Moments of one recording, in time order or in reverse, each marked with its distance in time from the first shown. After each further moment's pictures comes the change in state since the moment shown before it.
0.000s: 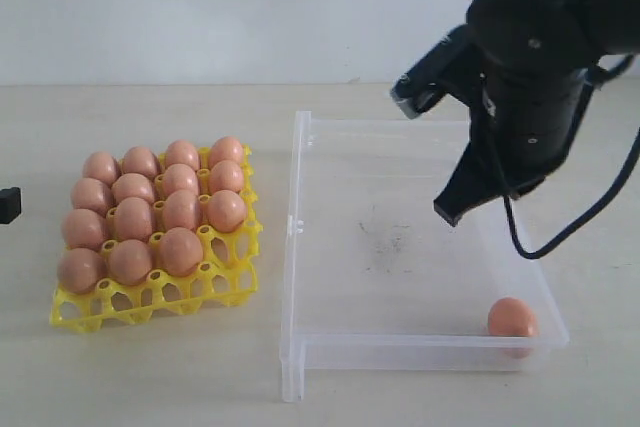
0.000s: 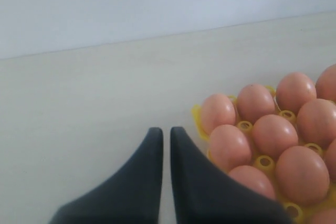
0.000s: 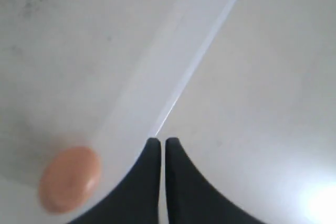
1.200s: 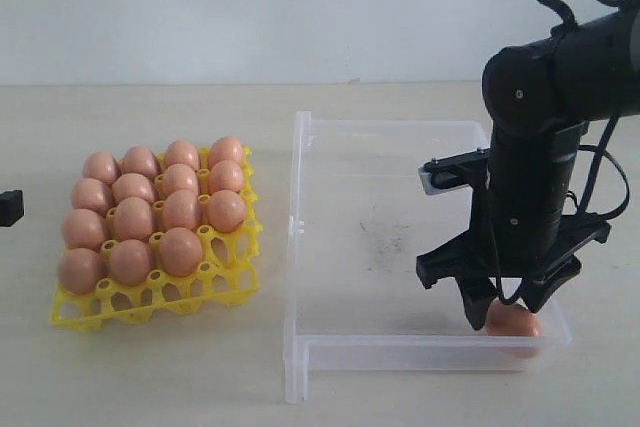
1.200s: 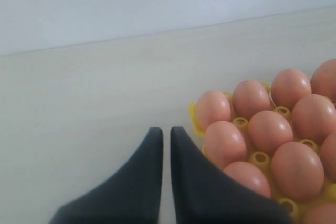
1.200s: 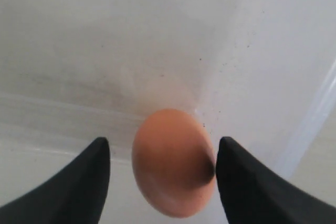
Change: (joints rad) left arm 0.000 0.000 0.000 0.002 0.014 0.000; right arm -0.144 0.185 0.084 0.442 -0.012 0.009
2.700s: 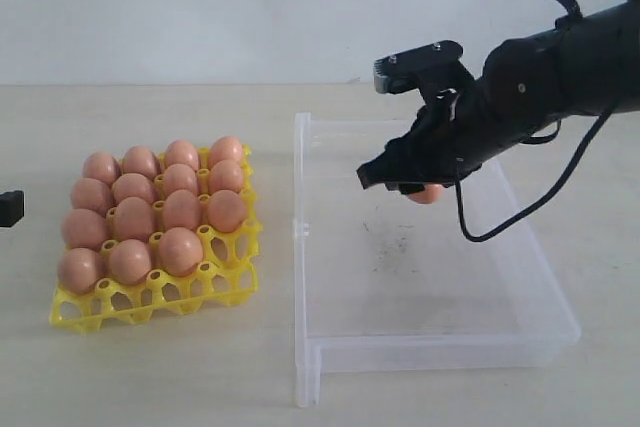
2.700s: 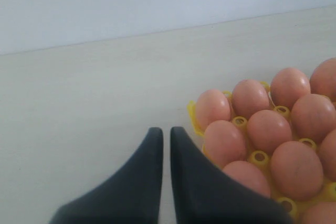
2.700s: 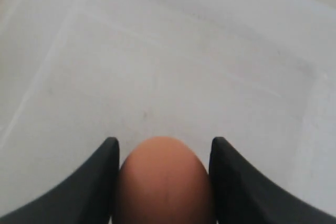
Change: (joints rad) left arm 0.000 0.000 0.000 0.000 0.003 0.000; right arm 0.024 -0.026 -0.001 -0.001 -0.723 -0.160
